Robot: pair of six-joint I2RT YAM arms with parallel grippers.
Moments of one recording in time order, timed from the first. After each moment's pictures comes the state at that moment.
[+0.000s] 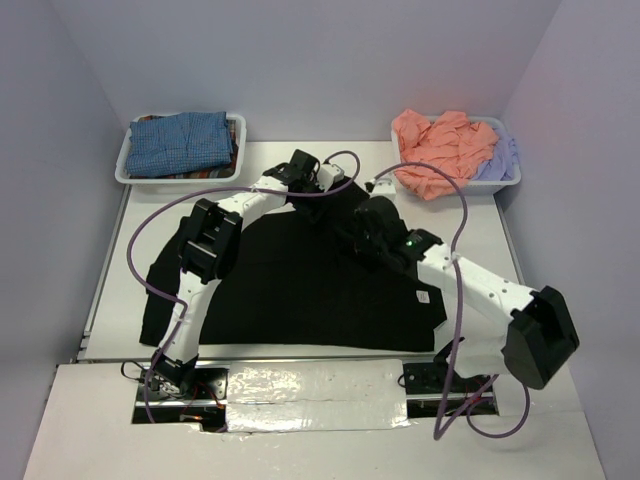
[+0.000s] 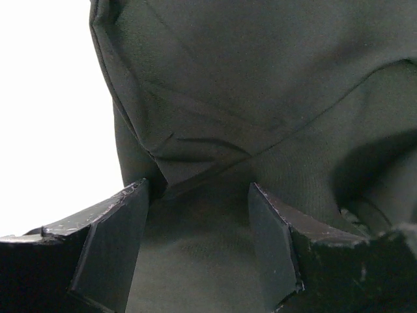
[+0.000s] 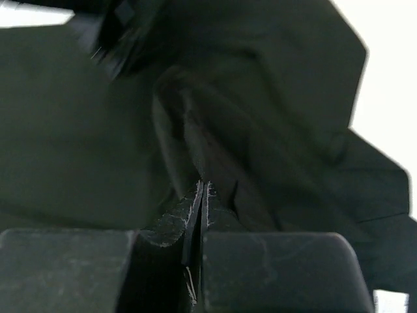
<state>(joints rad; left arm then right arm) -0.49 2.33 1.90 -0.51 0.23 0.23 0.65 1.32 0.95 -0.31 0.35 0.48</state>
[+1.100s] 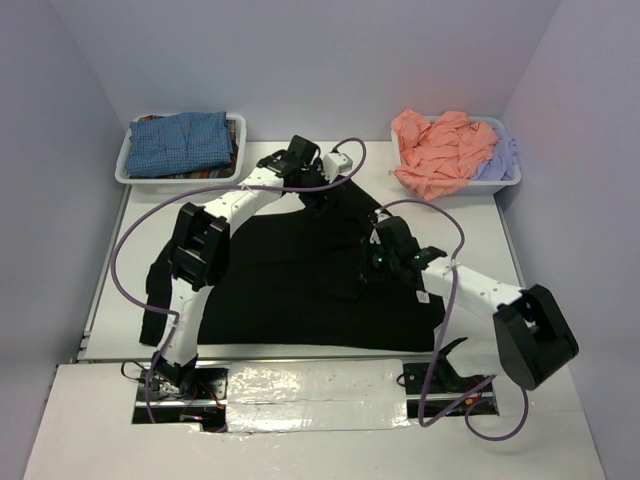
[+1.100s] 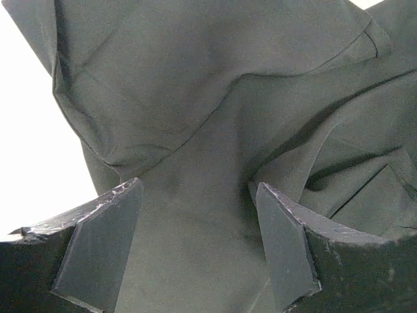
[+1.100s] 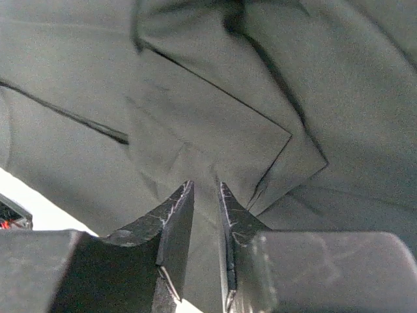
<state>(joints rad) -0.50 2.21 1.93 -0.60 0.42 0.29 0.54 1.27 0.67 -0.19 -0.17 0.55</state>
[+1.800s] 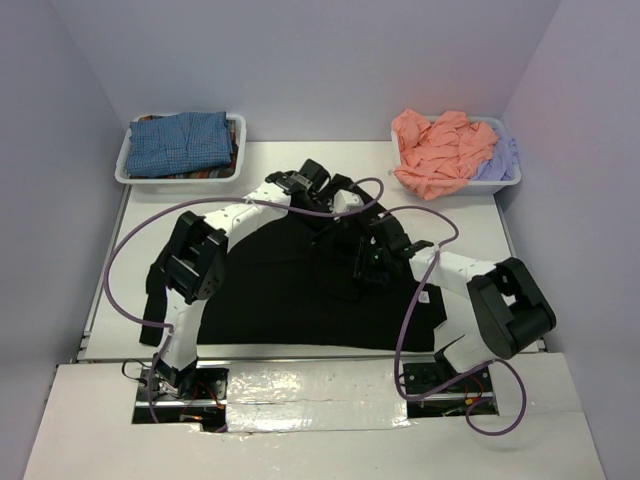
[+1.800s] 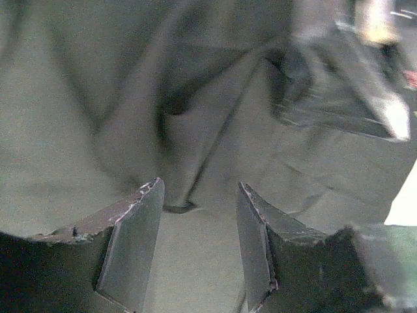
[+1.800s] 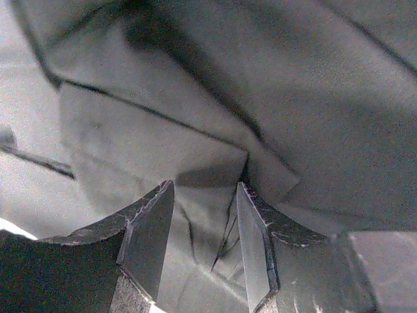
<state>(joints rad) -0.60 2.09 1.76 -0.79 0.53 0.47 0.49 1.47 0.70 -0.19 -0.15 0.69</state>
